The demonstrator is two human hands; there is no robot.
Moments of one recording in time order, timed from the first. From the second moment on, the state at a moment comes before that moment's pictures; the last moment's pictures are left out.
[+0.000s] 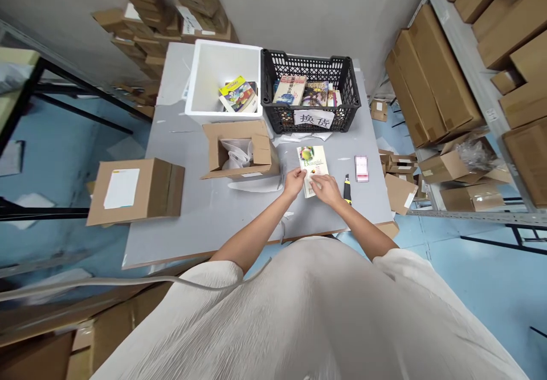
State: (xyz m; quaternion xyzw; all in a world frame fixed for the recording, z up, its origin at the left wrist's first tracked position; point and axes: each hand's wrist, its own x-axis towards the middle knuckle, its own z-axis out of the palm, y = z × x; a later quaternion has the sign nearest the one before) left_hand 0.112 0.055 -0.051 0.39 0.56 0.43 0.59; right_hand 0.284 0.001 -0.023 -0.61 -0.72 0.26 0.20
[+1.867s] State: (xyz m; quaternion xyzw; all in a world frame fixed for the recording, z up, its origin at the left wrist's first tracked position) left_hand 0.026 0.028 0.023 0.42 0.59 0.43 0.54; right_hand 0.291 0.042 0.025 -0.57 -0.42 0.58 0.40
